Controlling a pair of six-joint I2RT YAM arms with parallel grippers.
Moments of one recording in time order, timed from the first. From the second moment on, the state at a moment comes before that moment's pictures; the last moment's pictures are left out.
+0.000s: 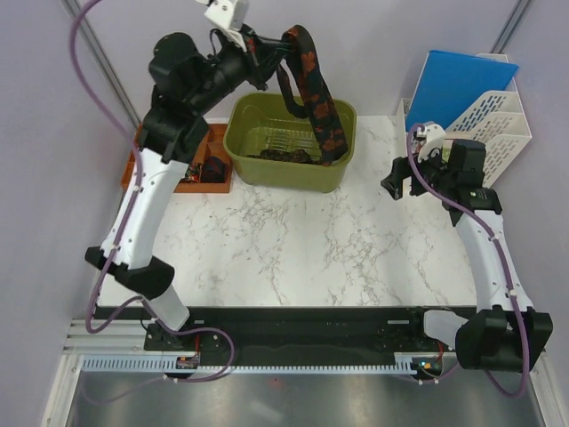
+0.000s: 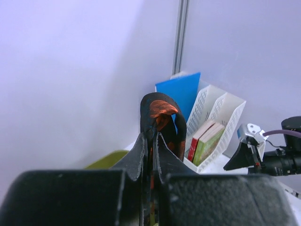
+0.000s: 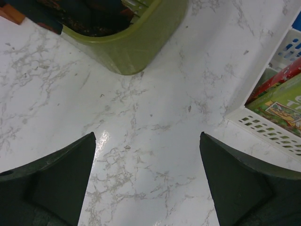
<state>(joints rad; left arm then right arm) -0.52 1.73 2.29 -0.34 0.30 -0.09 -0.08 1.19 1.09 -0.47 -0.50 -0.20</state>
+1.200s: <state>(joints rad) -0.53 1.24 1.81 -0.48 0.25 0.24 0.51 1.26 0.88 0.36 -0.64 0.19</state>
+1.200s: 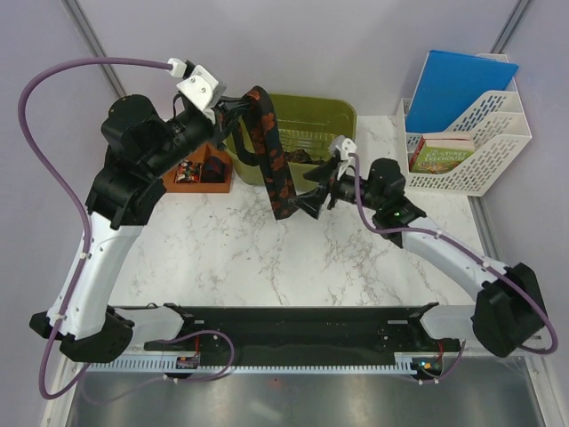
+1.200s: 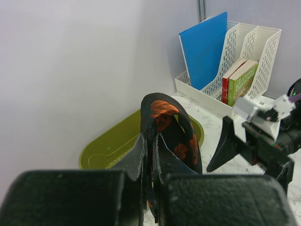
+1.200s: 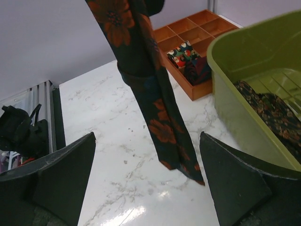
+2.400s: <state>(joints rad) -0.49 0.71 0.97 -0.60 0.05 0.55 0.42 1.65 1.50 -1.00 -0.77 -0.82</state>
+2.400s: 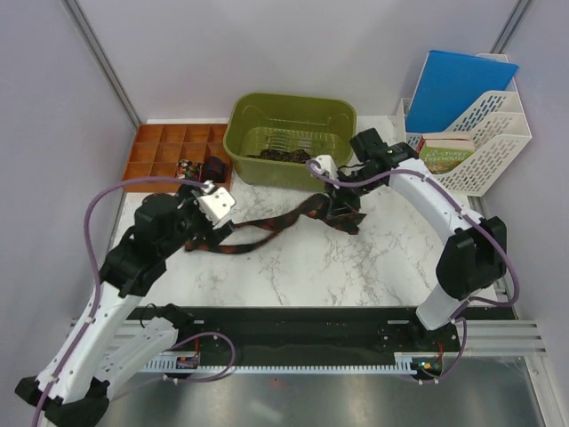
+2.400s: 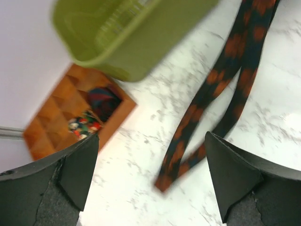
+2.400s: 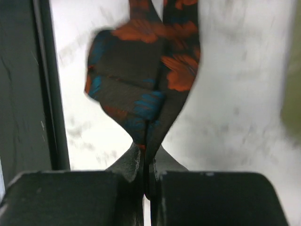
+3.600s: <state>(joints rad) -0.33 1.67 1.02 -0.45 0.39 1.11 0.07 1.84 1.31 -1.33 -0.30 -1.23</state>
